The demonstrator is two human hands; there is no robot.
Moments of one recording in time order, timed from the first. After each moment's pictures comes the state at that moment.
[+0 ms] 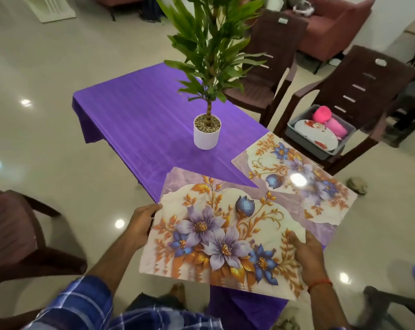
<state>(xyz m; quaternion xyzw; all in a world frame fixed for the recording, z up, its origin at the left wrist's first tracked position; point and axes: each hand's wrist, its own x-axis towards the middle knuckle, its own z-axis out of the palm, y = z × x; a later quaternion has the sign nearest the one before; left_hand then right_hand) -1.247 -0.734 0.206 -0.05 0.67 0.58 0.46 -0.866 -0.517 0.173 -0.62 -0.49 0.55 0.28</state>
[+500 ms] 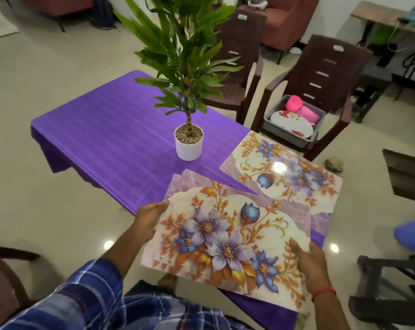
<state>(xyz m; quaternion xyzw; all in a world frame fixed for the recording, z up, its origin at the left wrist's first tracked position) -1.303 -0.649 0.176 -0.01 0.66 0.55 0.50 -0.867 -0.545 0.158 -0.69 -0.43 0.50 0.30</state>
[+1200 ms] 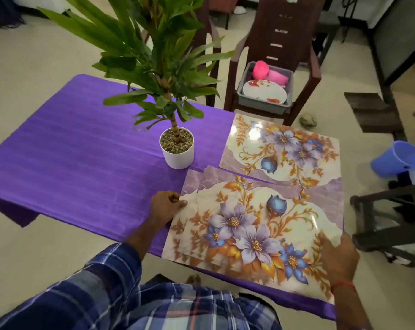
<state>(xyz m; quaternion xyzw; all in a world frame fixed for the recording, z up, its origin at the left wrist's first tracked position) -1.389 -0.535 0.131 0.43 0.78 0.26 0.38 -0.947 -0.606 0.190 -0.83 -0.34 0.27 0.34</state>
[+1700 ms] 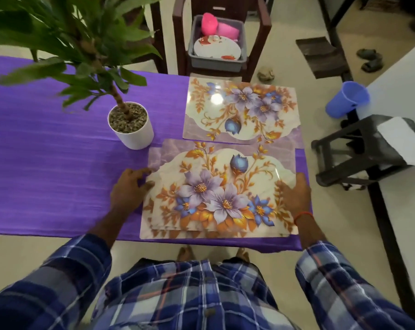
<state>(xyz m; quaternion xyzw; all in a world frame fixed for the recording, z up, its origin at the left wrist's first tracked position) -1.412 -0.530 0.121 0.64 0.72 0.14 0.25 -0.949 -0.585 0.162 -0.84 -0.36 0.27 0.30</state>
